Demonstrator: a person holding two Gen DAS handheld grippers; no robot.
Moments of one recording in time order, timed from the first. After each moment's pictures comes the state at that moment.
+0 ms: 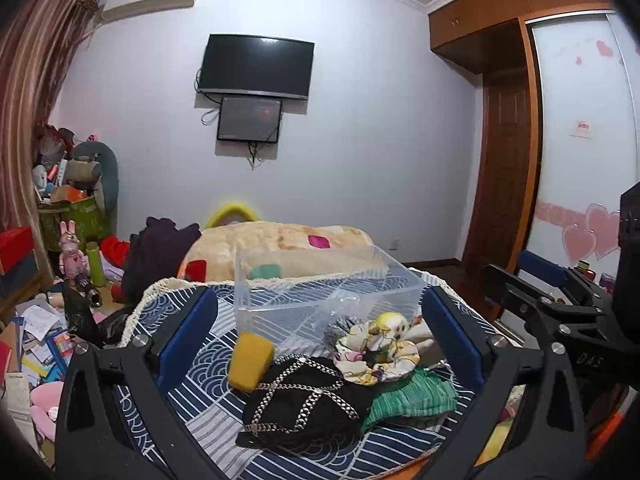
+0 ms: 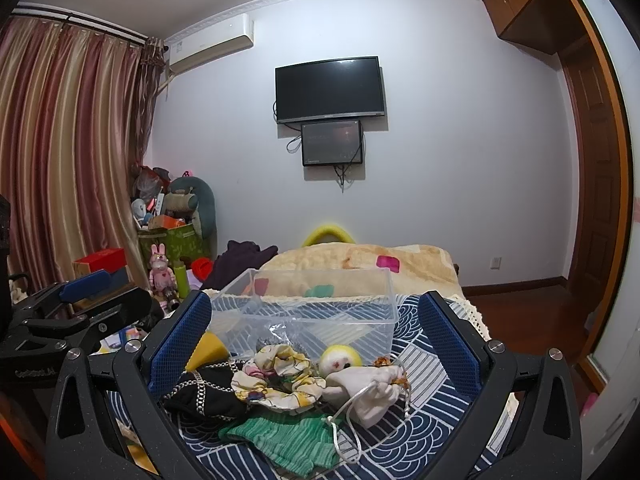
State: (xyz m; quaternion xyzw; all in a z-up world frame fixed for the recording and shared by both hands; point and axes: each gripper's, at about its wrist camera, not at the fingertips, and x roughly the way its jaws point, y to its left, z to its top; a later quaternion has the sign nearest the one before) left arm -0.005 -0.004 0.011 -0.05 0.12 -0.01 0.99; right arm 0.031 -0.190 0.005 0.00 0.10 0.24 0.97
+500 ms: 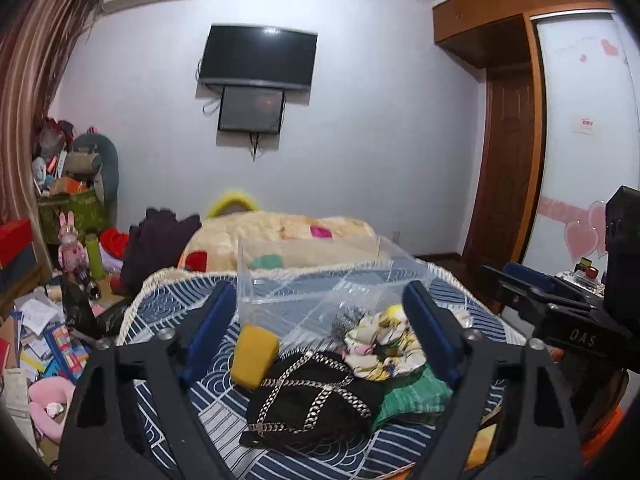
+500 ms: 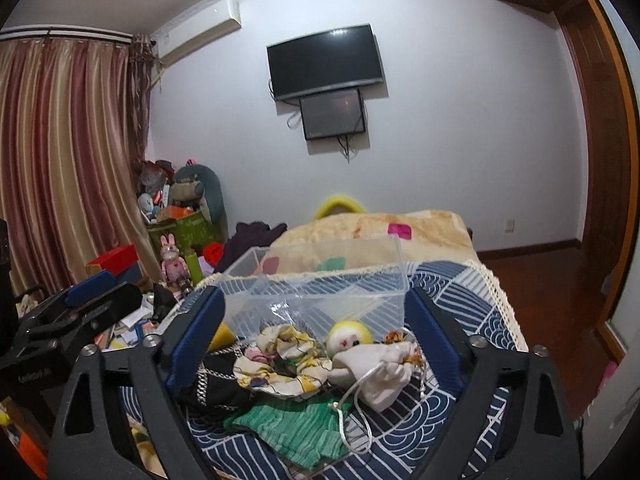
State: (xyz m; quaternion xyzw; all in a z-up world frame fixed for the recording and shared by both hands) left arm 0.008 0.006 -0.006 -0.06 0.14 -0.01 0.99; right arm 0.058 -0.196 -0.012 0.04 0.16 0.26 0.95
